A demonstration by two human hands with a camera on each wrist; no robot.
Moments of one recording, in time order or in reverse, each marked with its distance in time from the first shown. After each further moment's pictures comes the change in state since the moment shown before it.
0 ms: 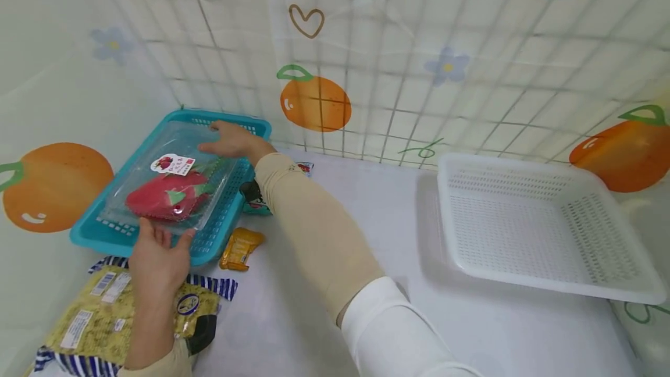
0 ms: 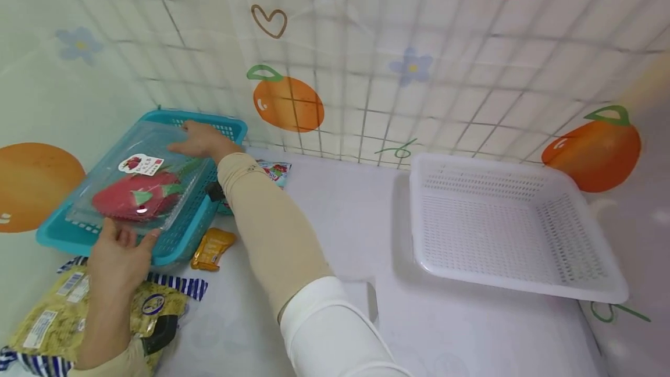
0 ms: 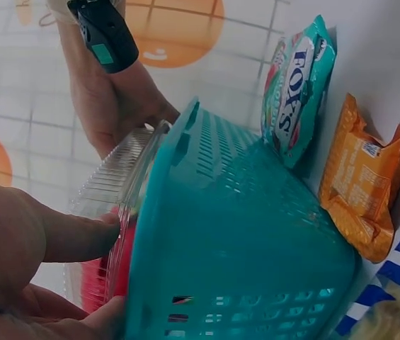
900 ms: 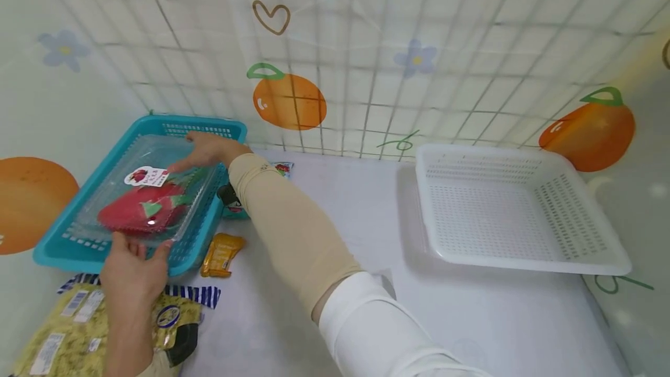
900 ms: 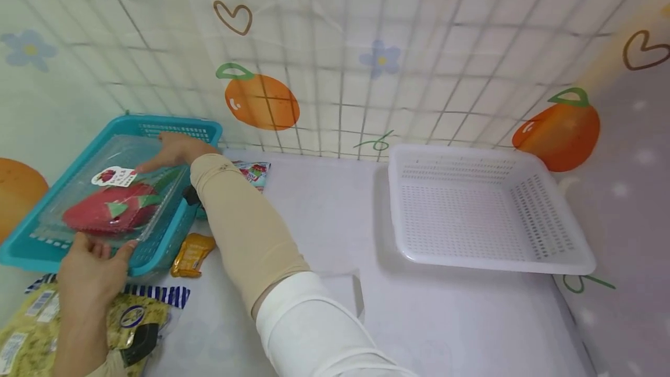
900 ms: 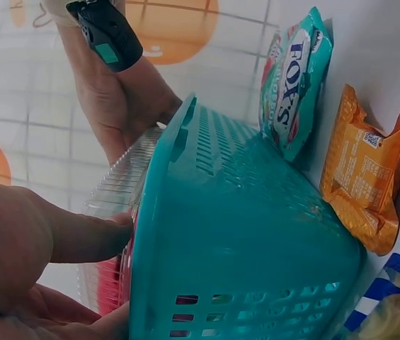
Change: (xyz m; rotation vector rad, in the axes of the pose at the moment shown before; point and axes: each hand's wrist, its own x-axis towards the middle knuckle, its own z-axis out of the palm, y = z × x) left_hand 0.003 0.002 0.007 0.116 0.021 -0.007; right_hand 0.002 0.003 0.005 -0.035 -0.093 0.120
